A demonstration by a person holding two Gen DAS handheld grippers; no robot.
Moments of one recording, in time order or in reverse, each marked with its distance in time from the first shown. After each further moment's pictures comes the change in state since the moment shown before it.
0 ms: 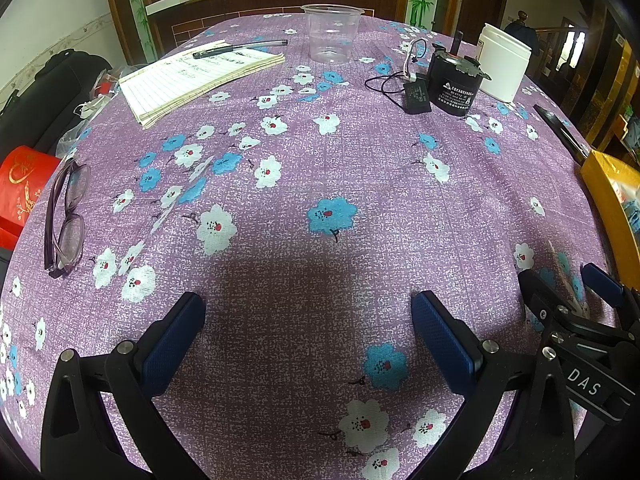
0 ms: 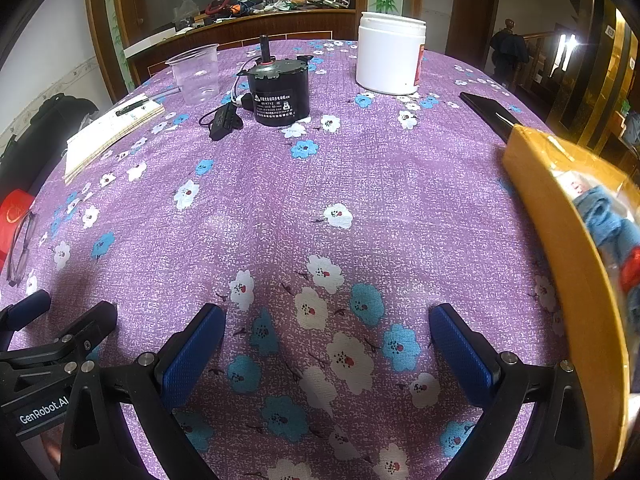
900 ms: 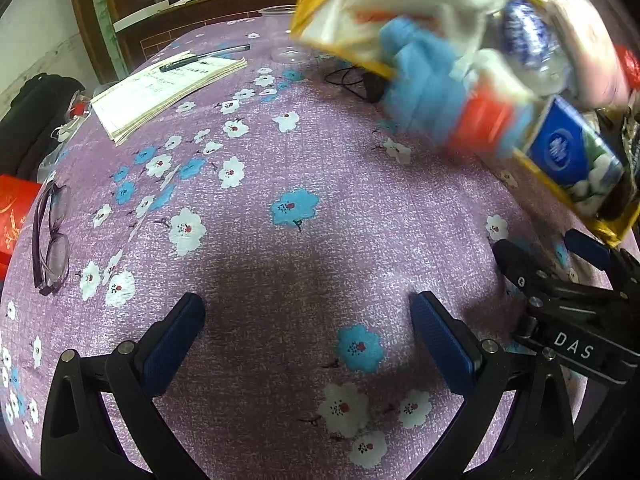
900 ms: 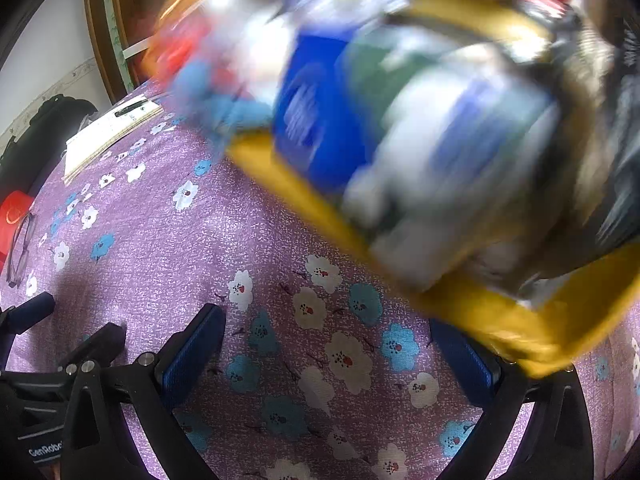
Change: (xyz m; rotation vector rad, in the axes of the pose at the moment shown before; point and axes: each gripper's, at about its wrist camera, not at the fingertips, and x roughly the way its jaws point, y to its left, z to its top) left arm -0.008 -0.014 -0.007 0.108 -0.002 -0.055; right arm 0.003 0.001 0.001 0.004 0.000 -0.001
